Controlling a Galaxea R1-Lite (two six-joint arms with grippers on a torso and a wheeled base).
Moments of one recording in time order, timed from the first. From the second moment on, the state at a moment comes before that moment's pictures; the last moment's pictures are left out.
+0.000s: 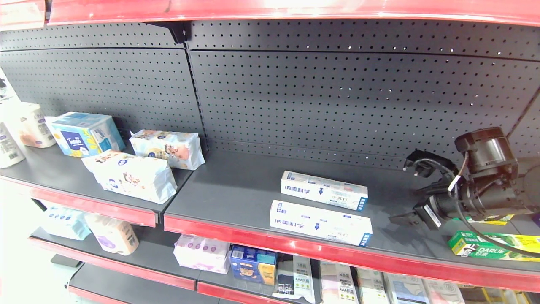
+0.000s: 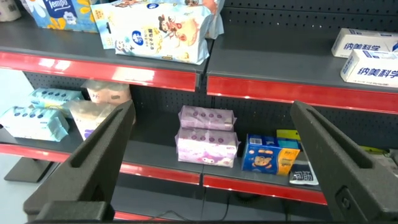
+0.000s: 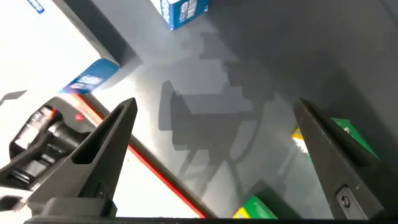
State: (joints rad) left arm 0.00 0.00 0.00 0.00 -0.04 -0.01; right arm 0.09 1.69 -0.87 0.05 0.17 -0.52
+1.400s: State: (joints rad) left arm 0.00 0.00 0.00 0.00 -0.04 -0.01; right arm 0.18 1.78 -0.86 -0.01 0.17 -0.50
